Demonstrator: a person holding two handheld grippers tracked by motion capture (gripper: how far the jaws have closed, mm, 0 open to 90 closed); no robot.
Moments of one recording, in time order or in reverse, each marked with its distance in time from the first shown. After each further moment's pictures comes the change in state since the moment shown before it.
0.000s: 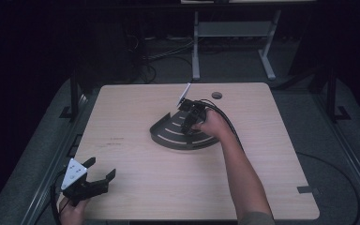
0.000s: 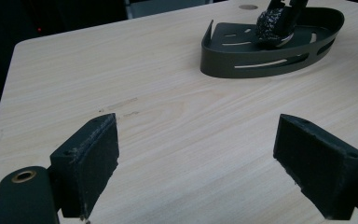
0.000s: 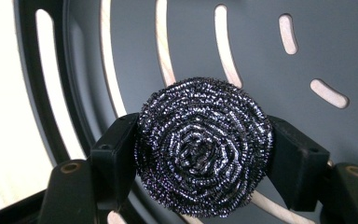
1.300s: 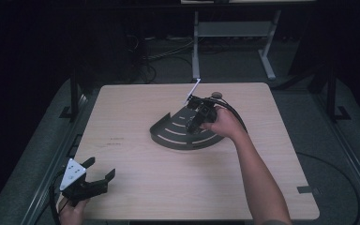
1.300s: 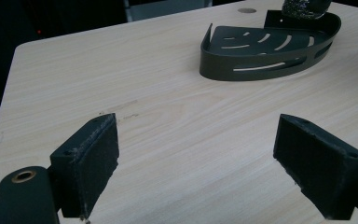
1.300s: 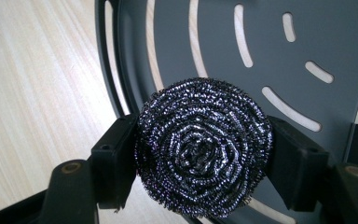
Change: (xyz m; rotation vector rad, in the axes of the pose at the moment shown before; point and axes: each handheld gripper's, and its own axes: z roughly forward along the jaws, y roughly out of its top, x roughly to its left) left arm 0.000 0.001 -0.002 -0.011 -0.002 -0.001; right arm 0.012 -0.026 -0.048 -0.056 0.034 -0.057
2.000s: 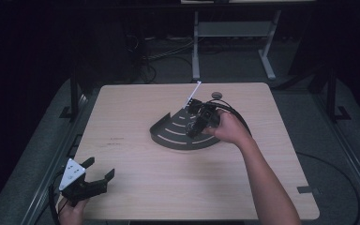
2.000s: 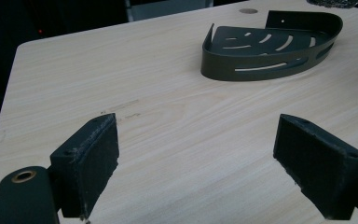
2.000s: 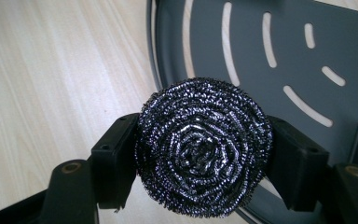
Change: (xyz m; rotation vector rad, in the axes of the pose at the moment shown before) left arm 0.001 0.000 -0.001 0.001 0.003 -0.003; right arm 0.033 -0.011 -0.023 -0.023 -0.019 -0.083
